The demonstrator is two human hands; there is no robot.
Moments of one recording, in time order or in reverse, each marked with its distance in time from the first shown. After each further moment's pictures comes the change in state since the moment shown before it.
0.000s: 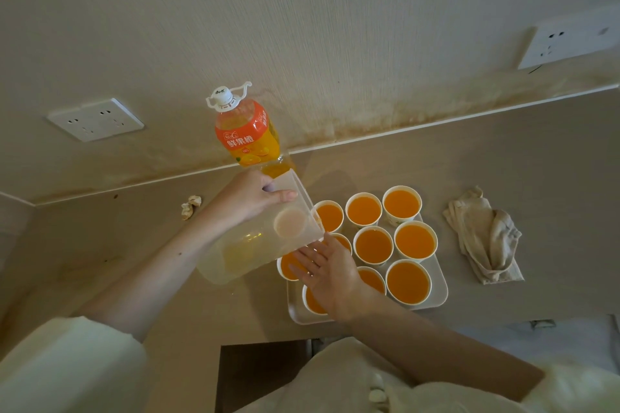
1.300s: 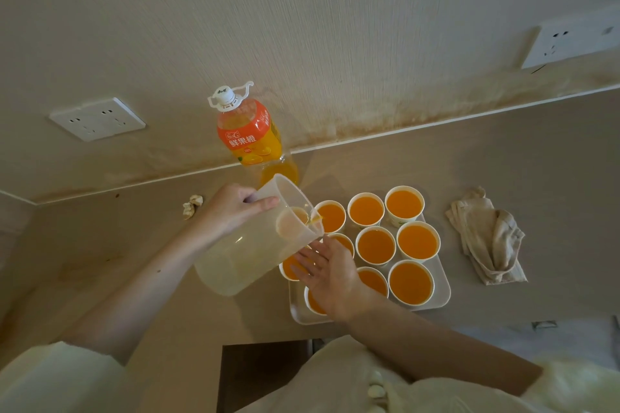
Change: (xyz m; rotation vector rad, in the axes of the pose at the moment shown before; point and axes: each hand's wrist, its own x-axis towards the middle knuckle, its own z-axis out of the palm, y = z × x) left_hand -0.015 -0.042 0.001 -0.183 0.056 -0.090; right_hand 0.003 0.004 0.003 0.017 0.041 -0.029
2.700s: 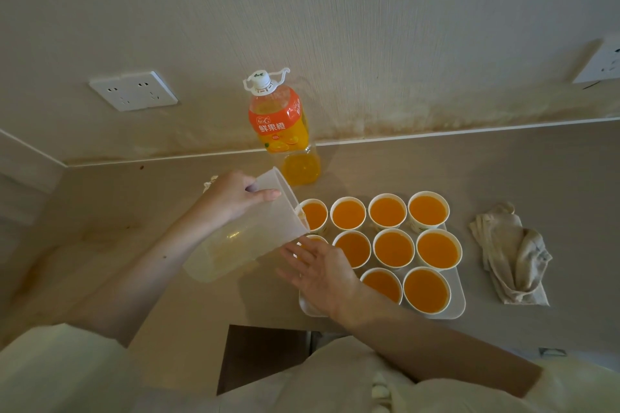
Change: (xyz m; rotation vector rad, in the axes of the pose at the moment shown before) left_hand -0.015 -0.010 -0.021 0.132 0.078 -0.059; right_hand -0.001 0.015 0.014 -0.117 -0.201 0.195
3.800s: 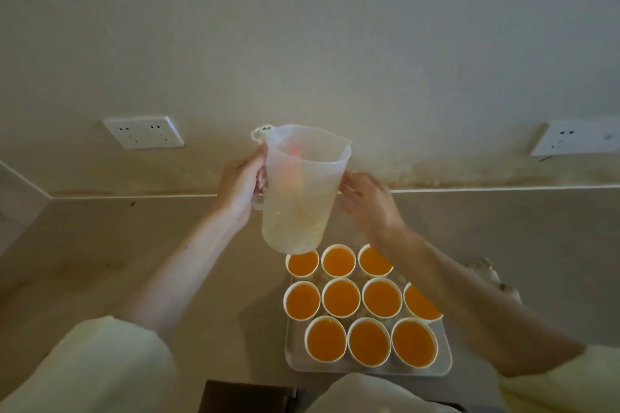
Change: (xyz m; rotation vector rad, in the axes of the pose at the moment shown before) left_hand 0.028 0.059 -0.023 -0.993 0.367 0.025; right_hand -0.021 -0.141 0.056 -0.698 0.167 -0.711
